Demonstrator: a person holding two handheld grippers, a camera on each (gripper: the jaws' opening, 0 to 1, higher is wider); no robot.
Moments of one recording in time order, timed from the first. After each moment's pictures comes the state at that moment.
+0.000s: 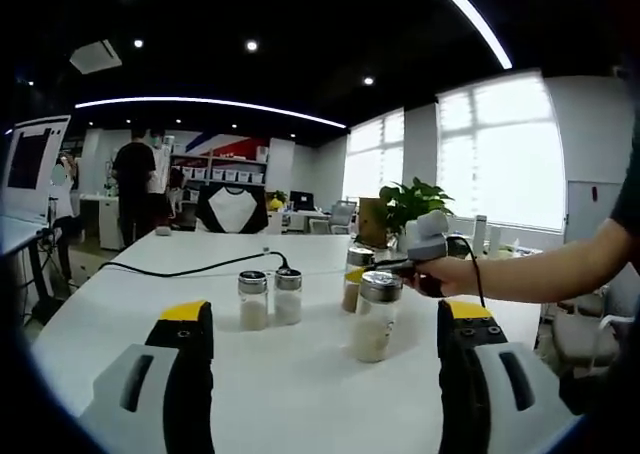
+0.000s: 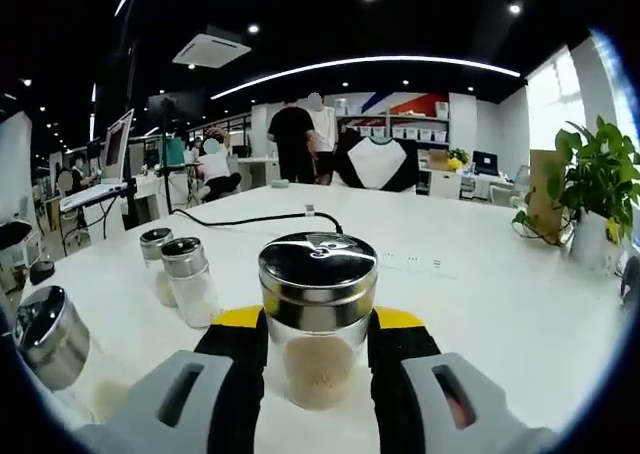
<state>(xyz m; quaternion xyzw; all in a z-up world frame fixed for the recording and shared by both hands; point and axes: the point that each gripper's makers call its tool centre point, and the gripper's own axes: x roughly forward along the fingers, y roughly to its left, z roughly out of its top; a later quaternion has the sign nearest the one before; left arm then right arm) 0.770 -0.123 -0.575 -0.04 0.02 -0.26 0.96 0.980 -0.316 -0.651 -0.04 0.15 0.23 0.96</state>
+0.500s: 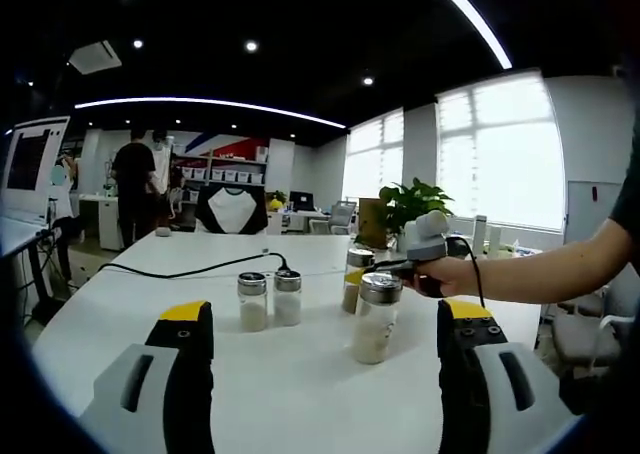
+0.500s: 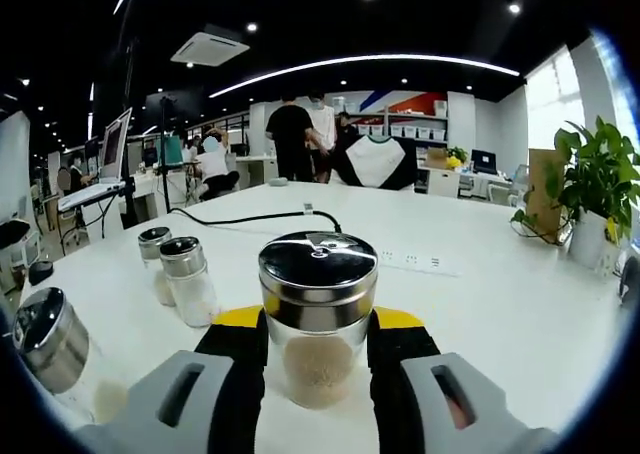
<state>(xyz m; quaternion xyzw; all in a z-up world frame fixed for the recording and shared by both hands) 0.771 -0.124 -0.574 -0.04 0.02 -0.26 0.96 0.977 -0.314 -0.651 -0.04 0.15 0.22 0.96</state>
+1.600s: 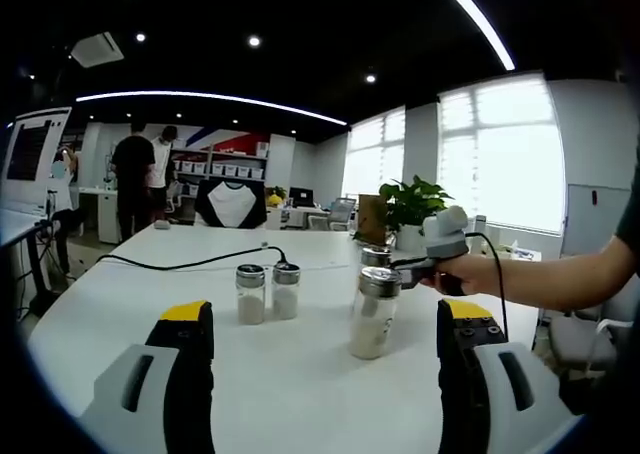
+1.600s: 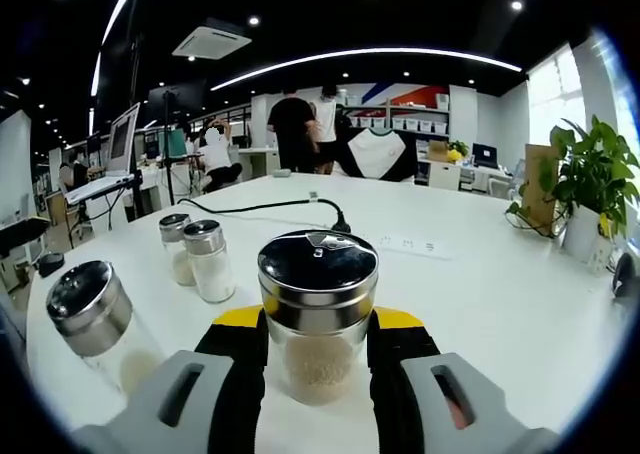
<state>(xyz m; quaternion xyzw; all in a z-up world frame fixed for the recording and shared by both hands) 0.771 -0.125 -0.582 -0.05 0.03 -0.27 0.96 0.937 -0.324 -0.653 -0.05 0.17 0.23 0.96</state>
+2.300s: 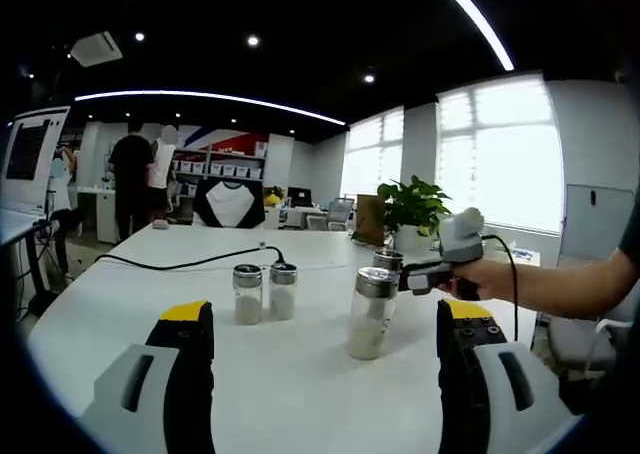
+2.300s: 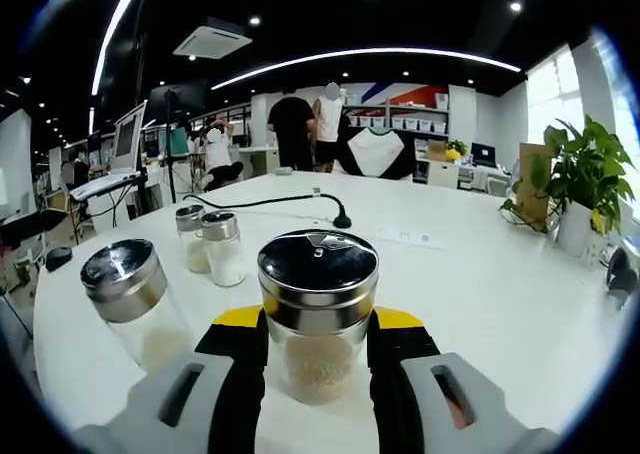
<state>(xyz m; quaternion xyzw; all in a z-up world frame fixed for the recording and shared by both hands) 0.770 -0.127 -0.581 -0.05 0.03 -0.27 0.96 0.912 -0.331 -0.652 -0.05 0.18 0.22 0.96</state>
